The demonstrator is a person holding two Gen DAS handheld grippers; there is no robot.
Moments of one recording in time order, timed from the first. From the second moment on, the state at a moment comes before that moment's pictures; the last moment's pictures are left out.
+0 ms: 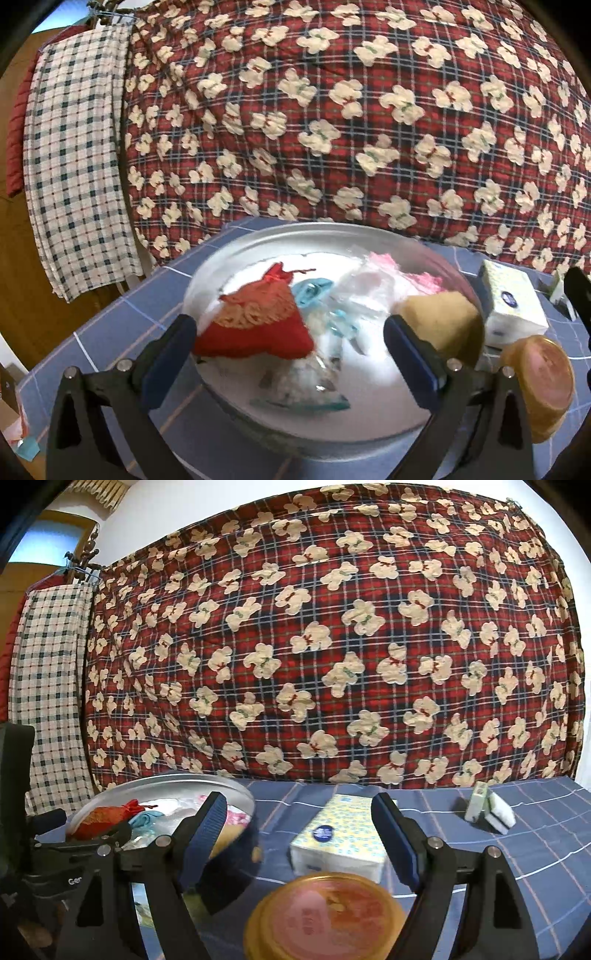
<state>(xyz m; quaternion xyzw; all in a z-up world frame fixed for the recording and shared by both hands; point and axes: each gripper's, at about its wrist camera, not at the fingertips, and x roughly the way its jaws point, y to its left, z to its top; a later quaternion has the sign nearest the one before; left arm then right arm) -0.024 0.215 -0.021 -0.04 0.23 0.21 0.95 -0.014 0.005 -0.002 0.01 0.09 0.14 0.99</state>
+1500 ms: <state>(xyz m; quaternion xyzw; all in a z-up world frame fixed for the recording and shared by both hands) -0.023 -0.013 -0.020 0.07 0.20 0.01 0.98 0.038 -0.230 -0.014 0.00 0.17 -0.04 0.99</state>
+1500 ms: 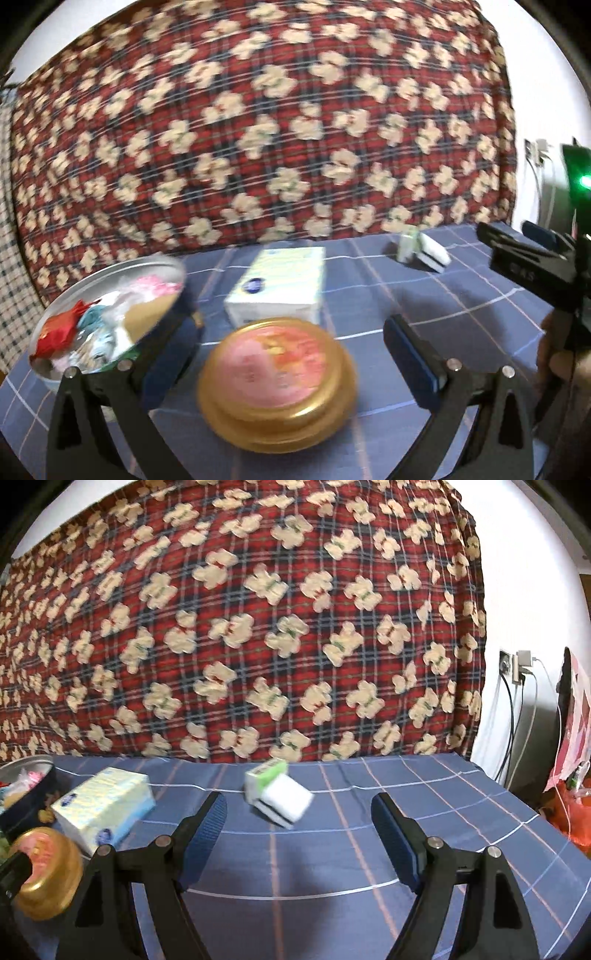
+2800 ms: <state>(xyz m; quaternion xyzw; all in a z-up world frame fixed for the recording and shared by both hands) 0.021 -0.107 -0.040 0.09 0.30 -0.07 0.95 0.212 -0.260 -0.067 0.00 0.39 0.12 0.91</state>
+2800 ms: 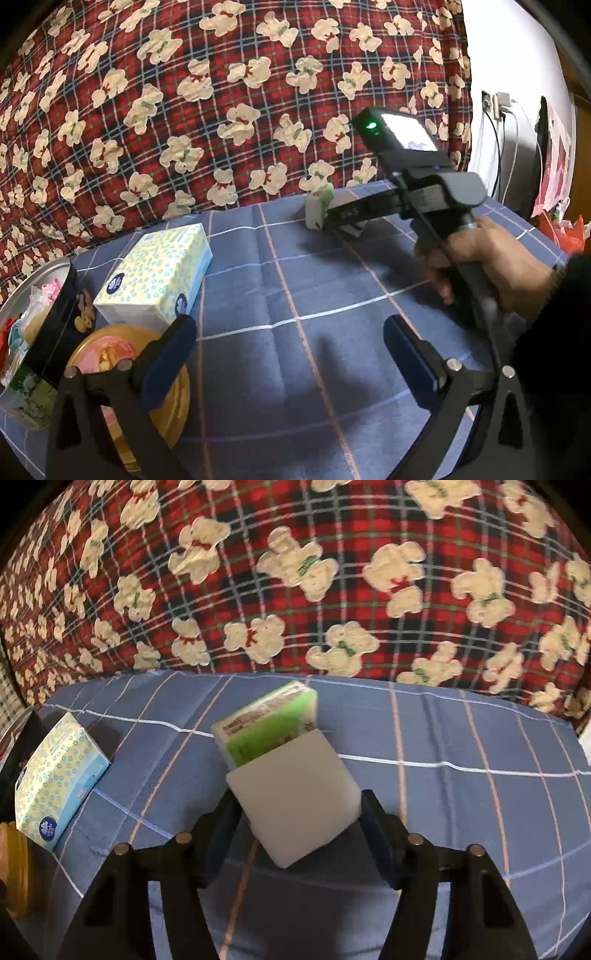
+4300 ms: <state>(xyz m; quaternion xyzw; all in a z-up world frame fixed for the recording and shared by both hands) 0.237 -0.196 -0.061 0.03 0.39 -0.11 0.91 0.150 -0.364 -0.025 0.14 0.25 -0.03 0.96</state>
